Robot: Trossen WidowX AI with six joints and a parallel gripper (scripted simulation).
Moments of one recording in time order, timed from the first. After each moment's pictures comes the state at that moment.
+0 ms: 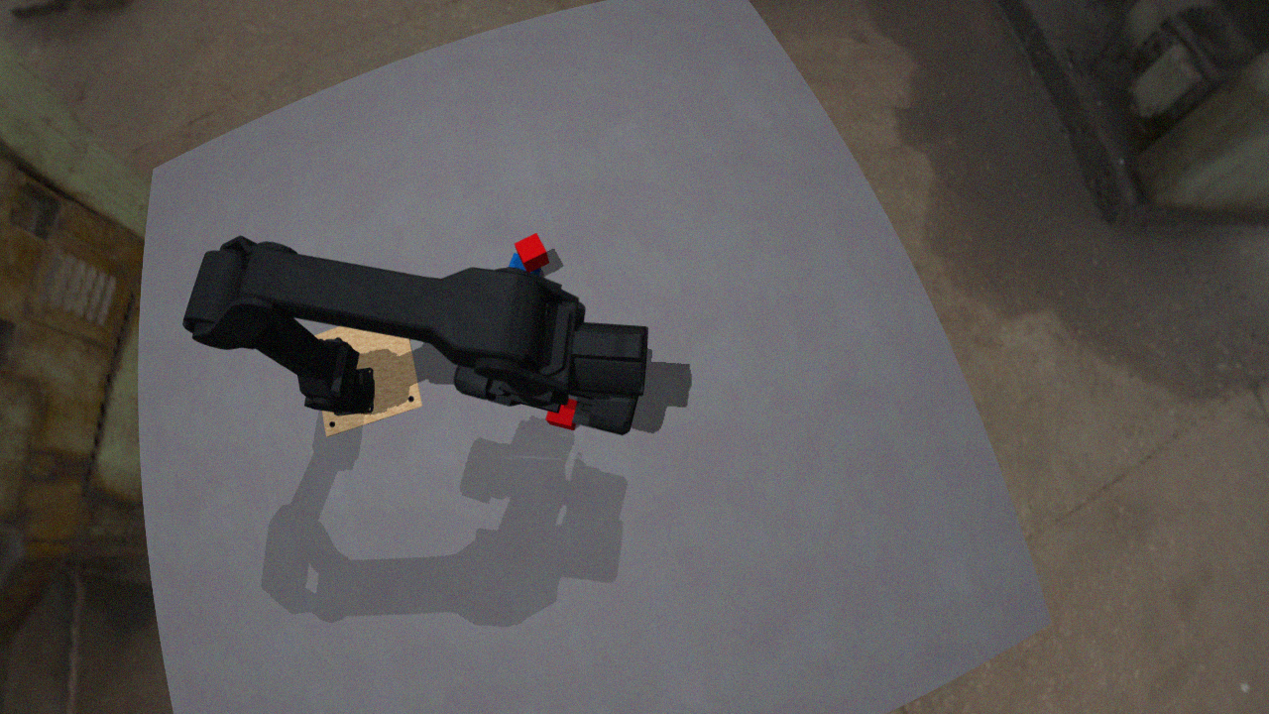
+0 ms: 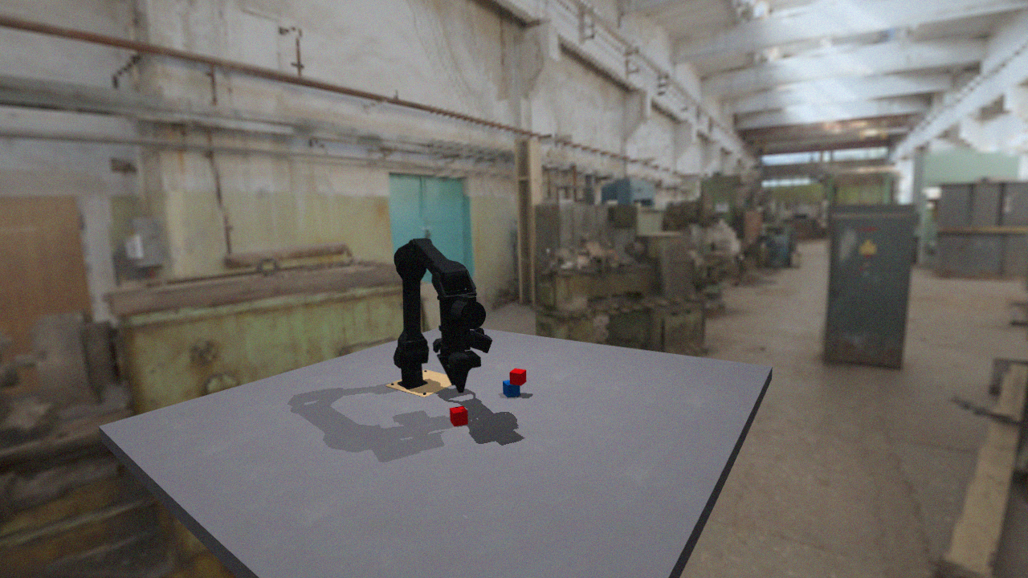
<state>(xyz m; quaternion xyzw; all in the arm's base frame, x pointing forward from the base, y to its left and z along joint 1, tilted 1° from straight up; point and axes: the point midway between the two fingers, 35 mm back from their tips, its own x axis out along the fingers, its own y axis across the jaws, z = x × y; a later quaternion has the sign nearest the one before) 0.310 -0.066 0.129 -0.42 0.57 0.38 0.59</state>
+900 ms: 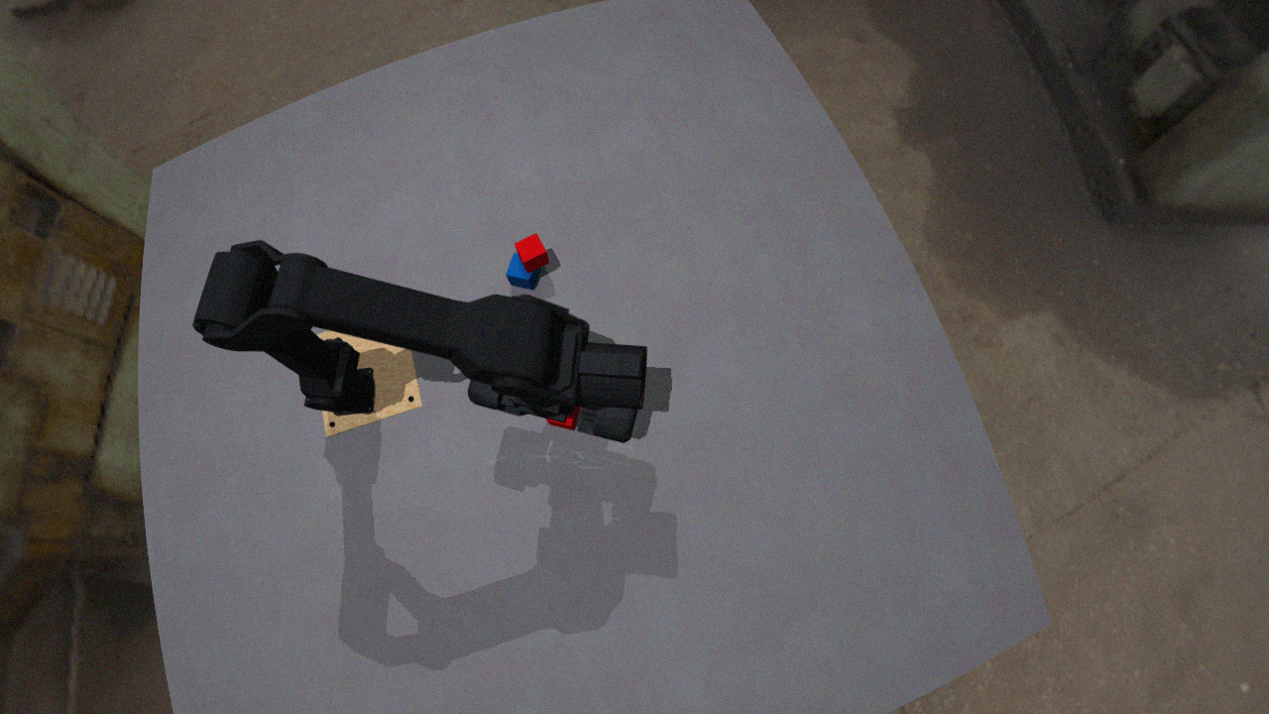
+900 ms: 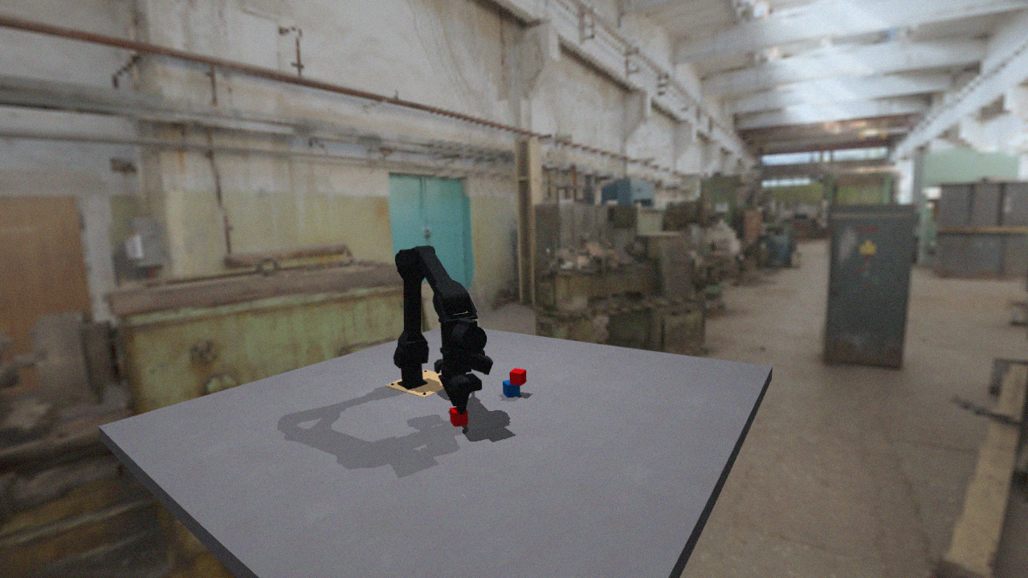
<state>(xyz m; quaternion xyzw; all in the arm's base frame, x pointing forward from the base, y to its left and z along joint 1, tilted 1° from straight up) 0.311 -0.067 0.077 -0.42 0.57 0.38 0.59</state>
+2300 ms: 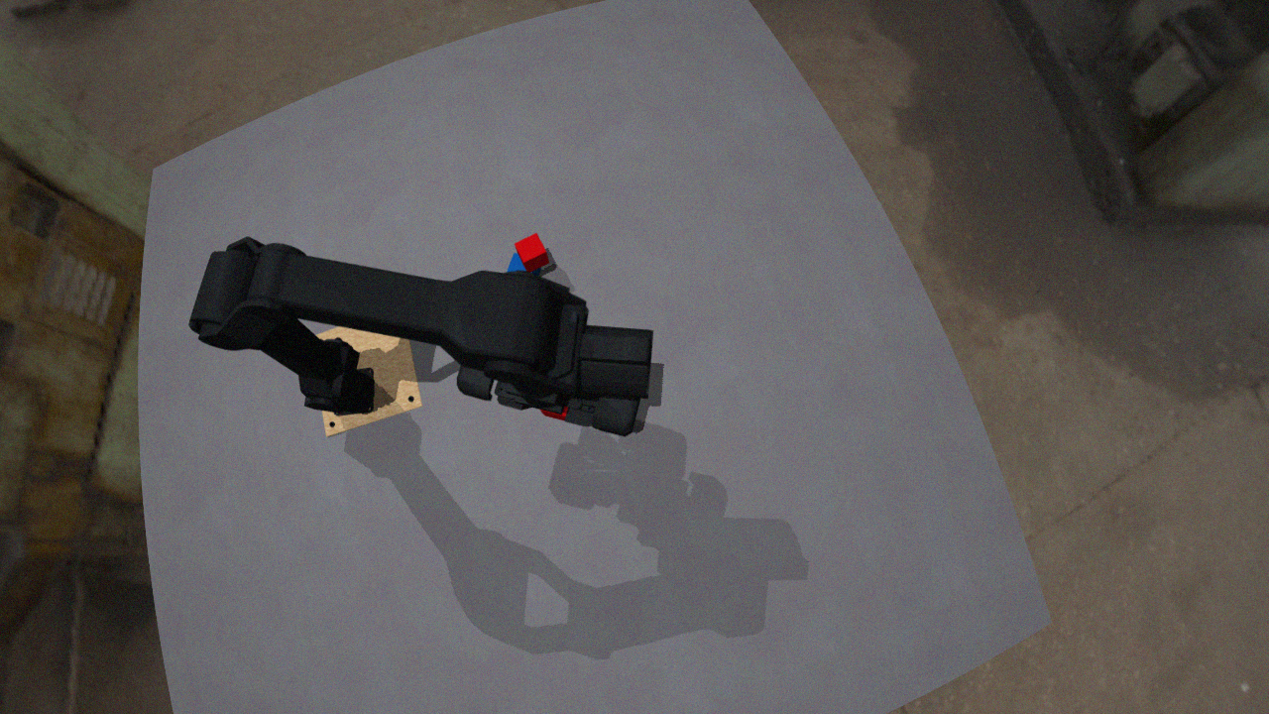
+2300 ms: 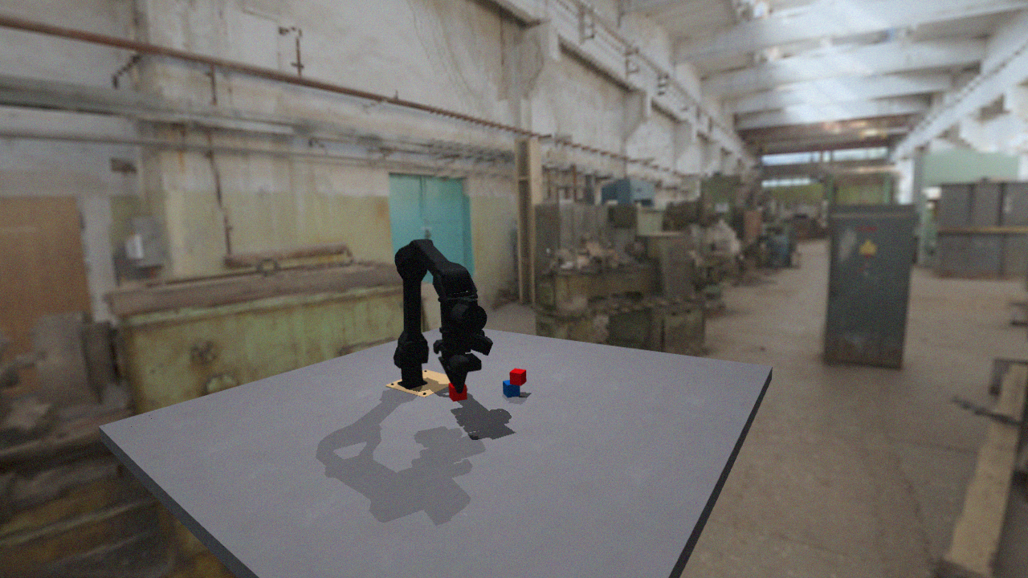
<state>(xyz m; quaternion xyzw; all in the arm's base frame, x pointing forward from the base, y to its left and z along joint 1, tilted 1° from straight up) 0.311 -0.067 0.125 -0.41 0.58 0.39 0.59</state>
